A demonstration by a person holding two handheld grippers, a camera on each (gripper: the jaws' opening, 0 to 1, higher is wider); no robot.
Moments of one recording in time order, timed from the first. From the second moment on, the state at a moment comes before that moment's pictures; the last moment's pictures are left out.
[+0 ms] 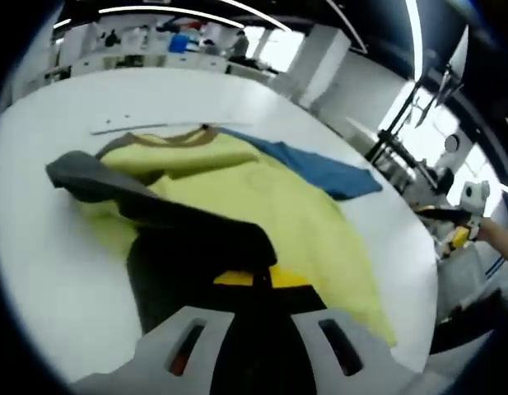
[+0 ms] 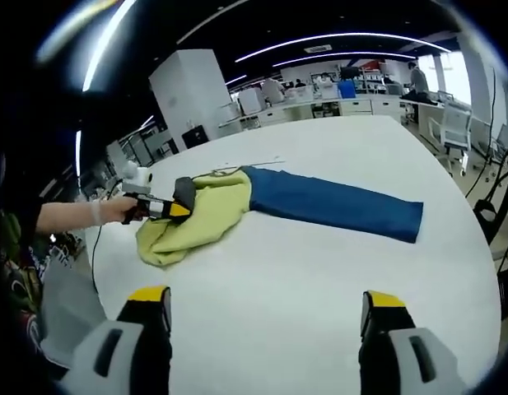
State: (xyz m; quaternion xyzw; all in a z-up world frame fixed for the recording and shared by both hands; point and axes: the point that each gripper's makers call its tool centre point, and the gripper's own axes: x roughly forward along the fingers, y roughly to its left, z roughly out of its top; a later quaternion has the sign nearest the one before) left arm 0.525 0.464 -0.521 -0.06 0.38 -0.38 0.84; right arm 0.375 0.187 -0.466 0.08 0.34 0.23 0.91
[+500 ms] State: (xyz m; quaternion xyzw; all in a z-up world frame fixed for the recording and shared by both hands) left arm 0.522 0.501 -0.462 -0.09 0.31 -0.37 0.87; right arm 0.374 0.198 -0.469 0.08 0.34 0.24 0.91
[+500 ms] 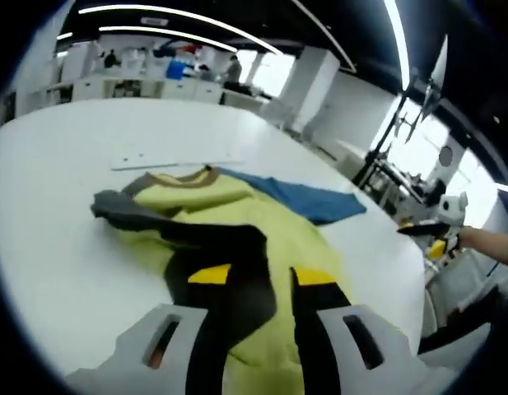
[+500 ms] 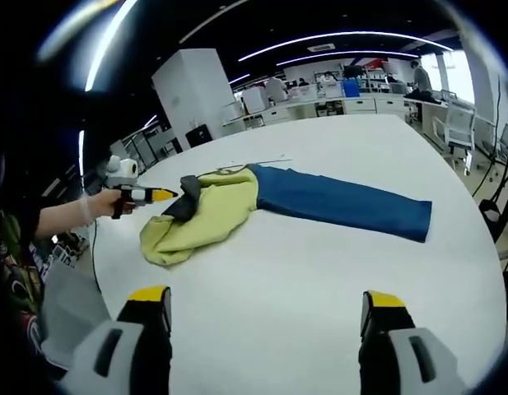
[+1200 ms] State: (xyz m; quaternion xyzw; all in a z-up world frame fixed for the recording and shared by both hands) left arm 0.500 0.566 -0.499 -0.21 0.37 -0.30 0.85; right arm 0.372 0.202 -0.472 0.08 0.35 0.25 0.90
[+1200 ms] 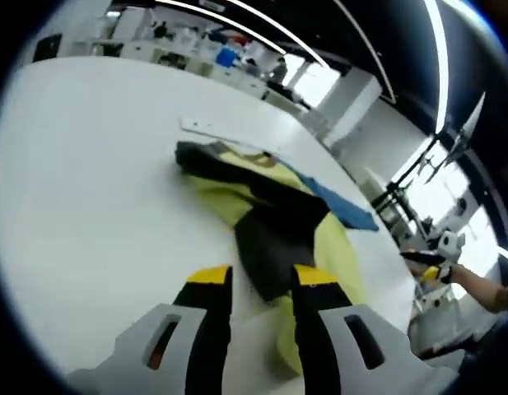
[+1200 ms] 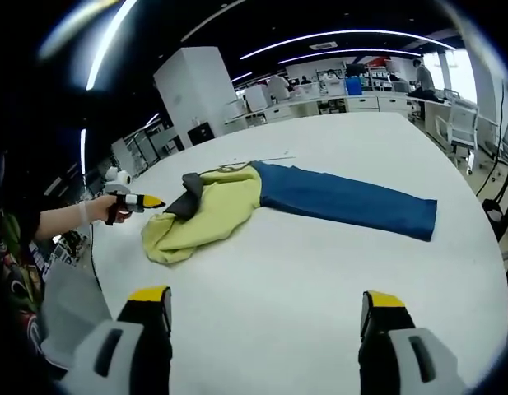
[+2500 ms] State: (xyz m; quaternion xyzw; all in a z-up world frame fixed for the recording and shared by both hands) left arm 0.502 0.574 -0.487 -0.35 0.36 -0.26 0.83; right arm 0.369 0.205 -0.470 0.08 0.34 0.24 0.90
